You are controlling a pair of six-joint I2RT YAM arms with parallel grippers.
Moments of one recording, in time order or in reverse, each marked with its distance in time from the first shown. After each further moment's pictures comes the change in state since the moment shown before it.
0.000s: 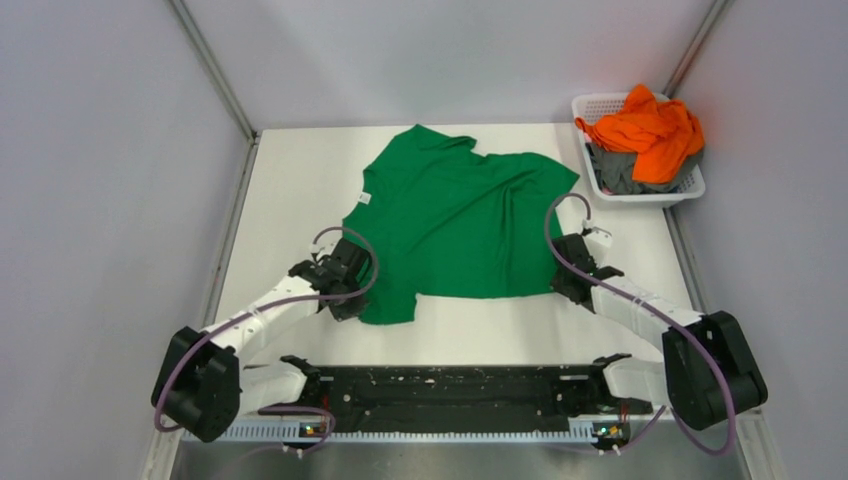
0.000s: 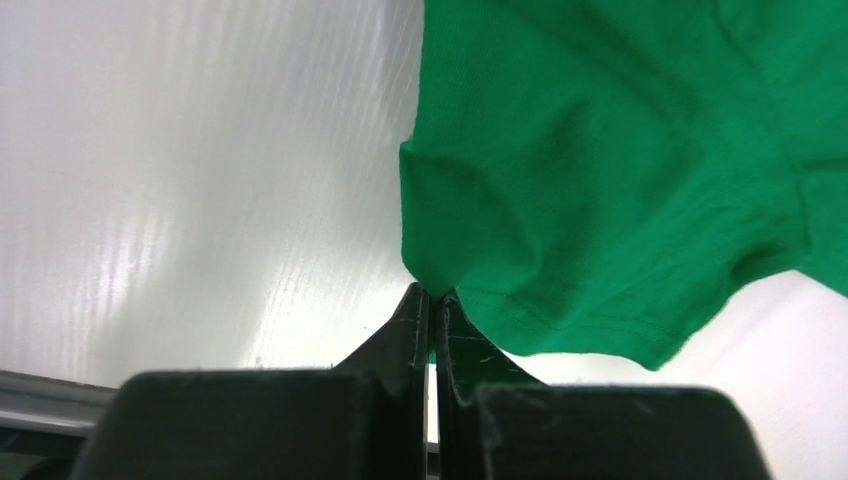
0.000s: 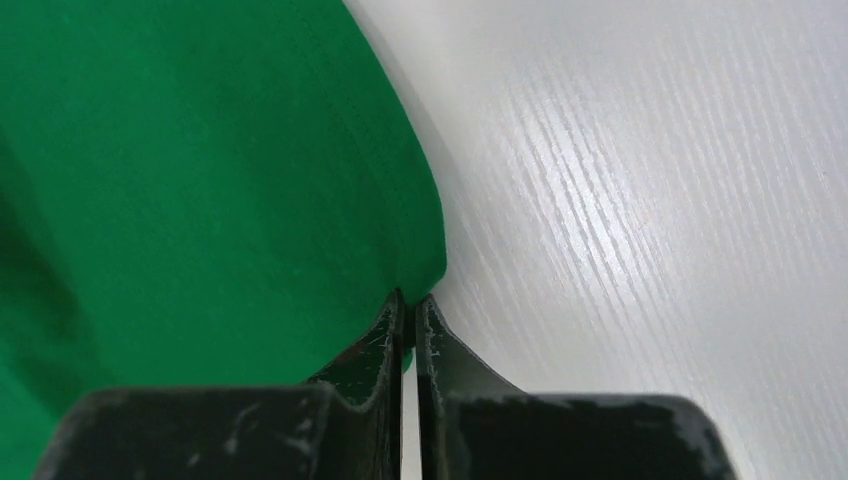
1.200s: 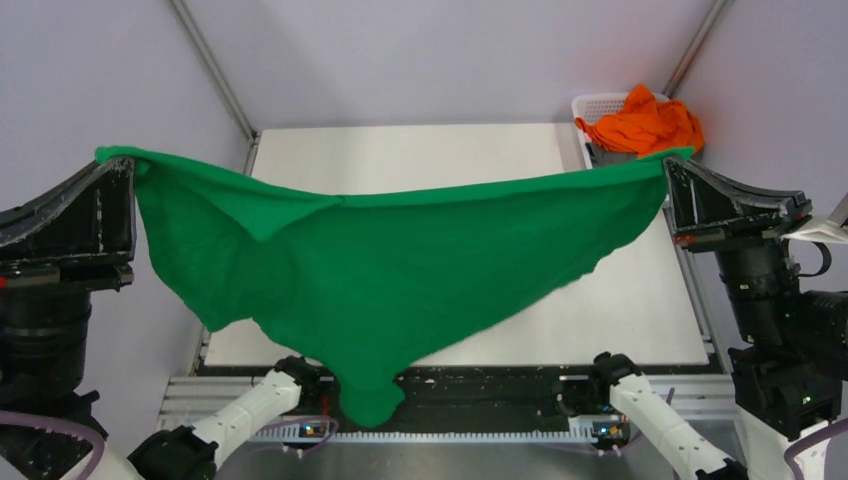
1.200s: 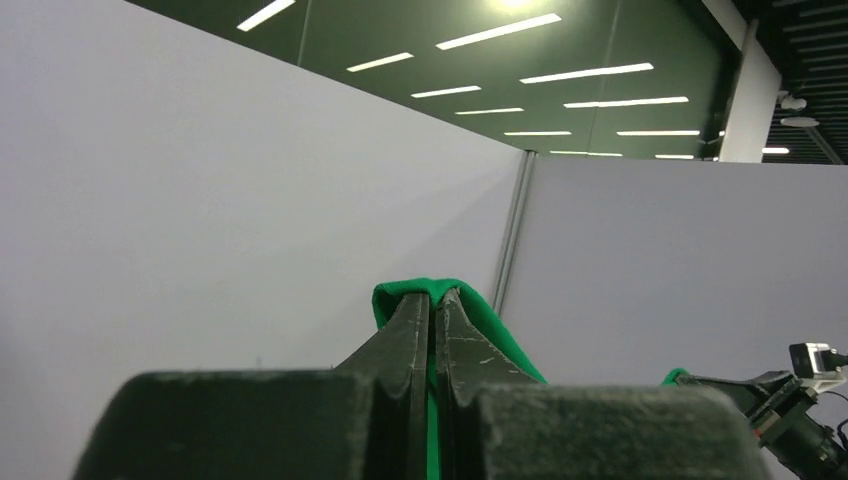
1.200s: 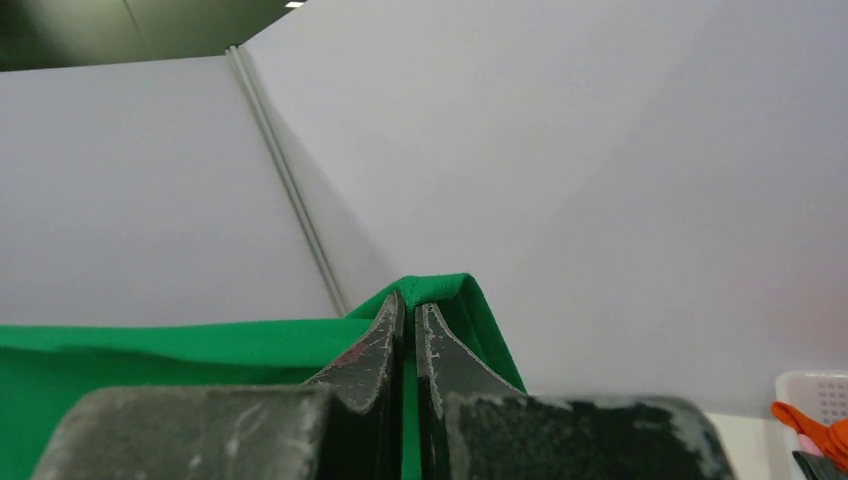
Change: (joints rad) left arm 0.001 -0.377 1.375 0.265 0.176 0.625; right arm 0.000 -0.629 0.938 -0.004 -0.462 -0.346
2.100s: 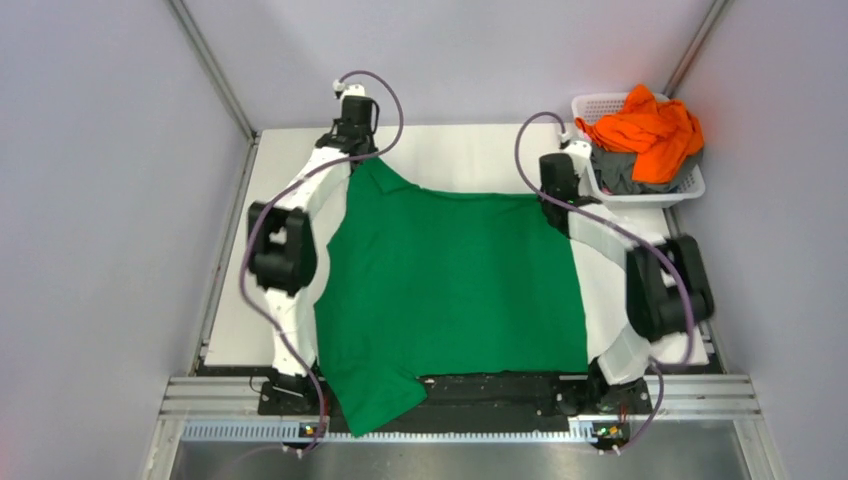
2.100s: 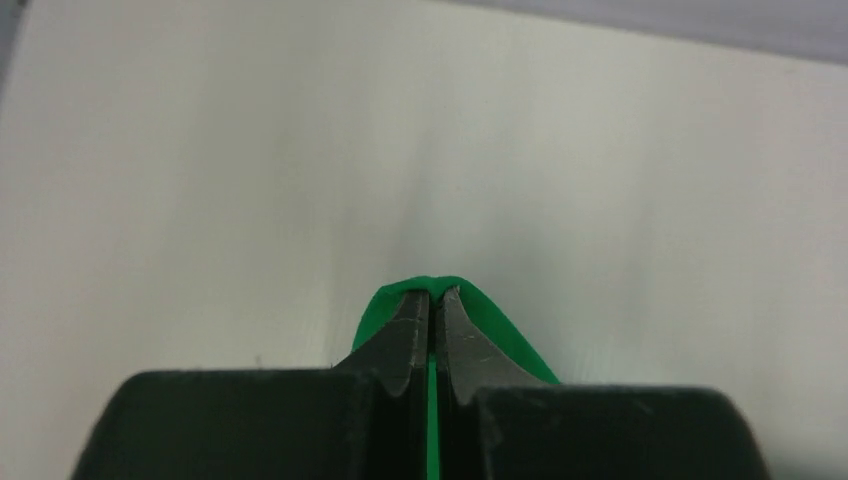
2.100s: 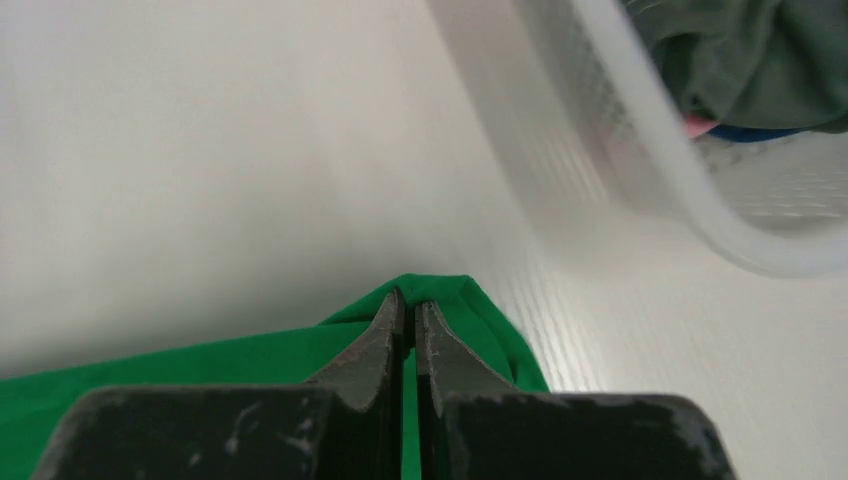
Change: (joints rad) left arm 0.219 1.120 -0.311 0.148 -0.376 0.055; right arm -0.051 0.938 -0.421 0.276 0.547 -0.011
